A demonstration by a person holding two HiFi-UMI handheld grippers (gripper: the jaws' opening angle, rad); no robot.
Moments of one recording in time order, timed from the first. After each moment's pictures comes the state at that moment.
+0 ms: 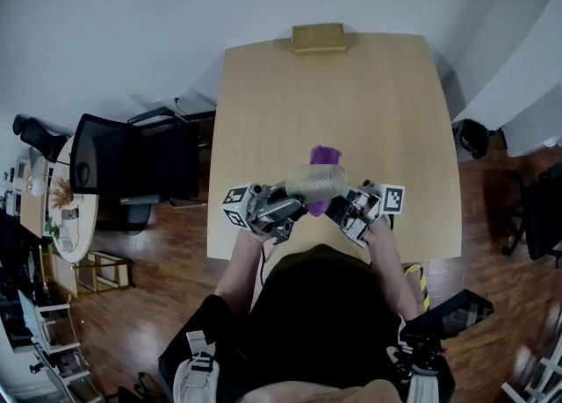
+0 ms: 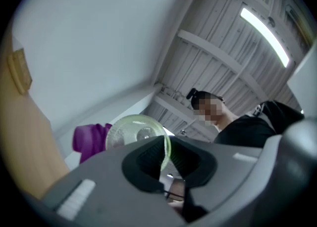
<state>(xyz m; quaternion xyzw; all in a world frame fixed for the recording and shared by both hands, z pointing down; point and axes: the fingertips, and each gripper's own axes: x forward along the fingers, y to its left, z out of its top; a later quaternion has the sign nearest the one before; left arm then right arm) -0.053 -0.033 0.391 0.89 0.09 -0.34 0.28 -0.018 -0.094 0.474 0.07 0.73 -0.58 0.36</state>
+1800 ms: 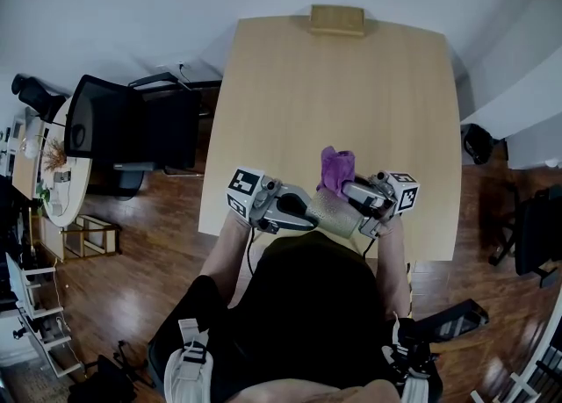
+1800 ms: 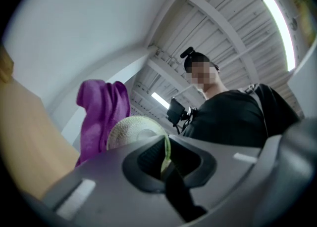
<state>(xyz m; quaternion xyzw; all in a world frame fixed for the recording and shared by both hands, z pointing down) -0.026 0.034 0.424 0.93 0.20 -0.15 0.27 -0.001 -0.063 0.469 0.17 0.82 -0.46 0.31</state>
